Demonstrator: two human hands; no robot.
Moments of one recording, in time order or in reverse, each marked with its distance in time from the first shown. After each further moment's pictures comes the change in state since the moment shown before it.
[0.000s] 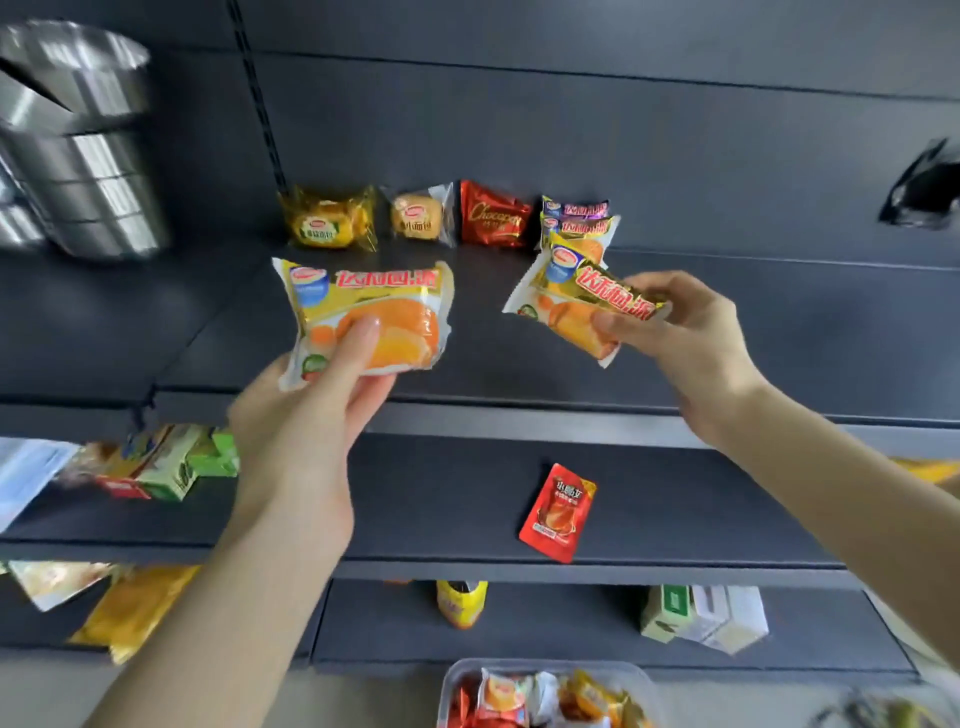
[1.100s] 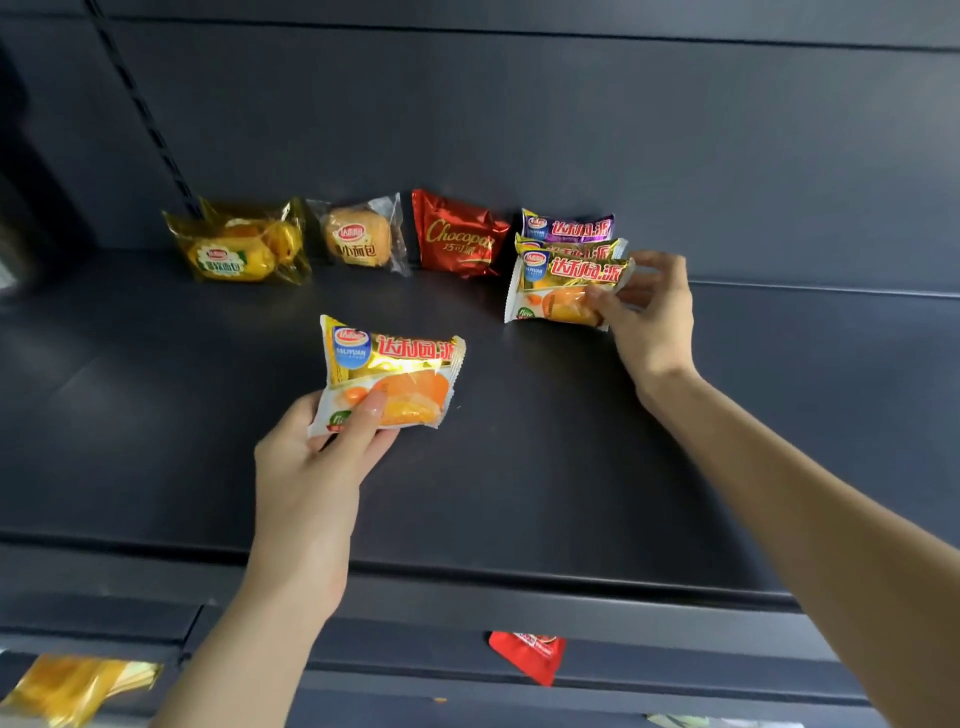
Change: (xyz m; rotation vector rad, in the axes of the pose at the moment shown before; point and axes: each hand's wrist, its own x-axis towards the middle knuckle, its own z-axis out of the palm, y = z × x) left_hand 0.072 -0.072 0.077 0.260 0.016 -0.001; right_hand 0.203 0.093 0.002 -0.113 0.171 -0.156
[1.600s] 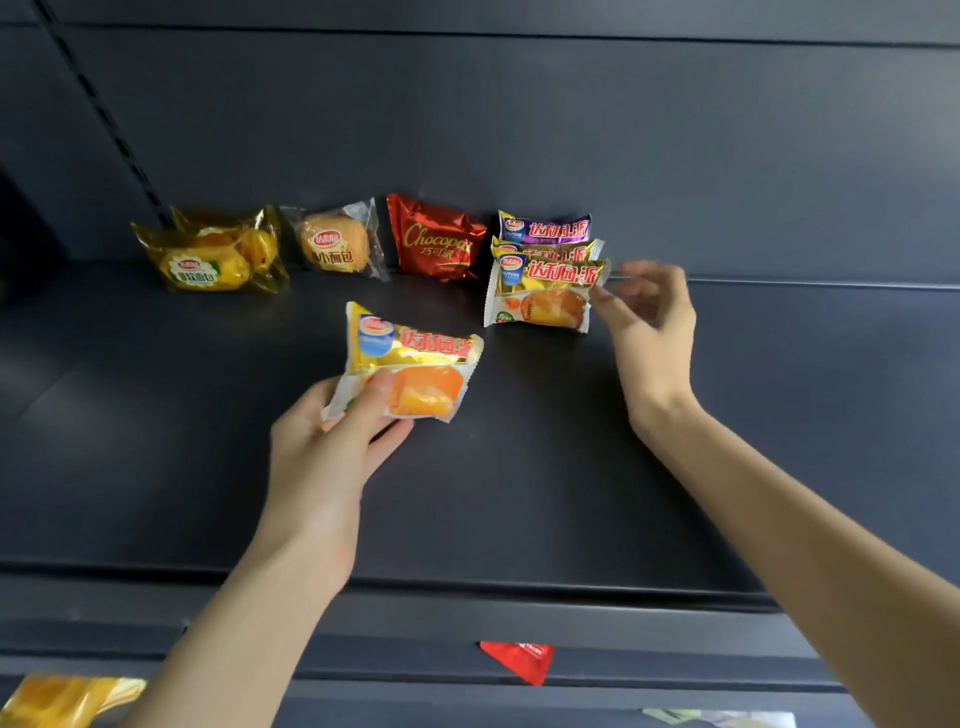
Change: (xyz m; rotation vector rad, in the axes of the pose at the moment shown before) left_hand 0.012 0.008 0.025 -0.057 -0.041 -0.102; right_hand -0.025 -0.019 -0.013 0.171 0.063 0.062
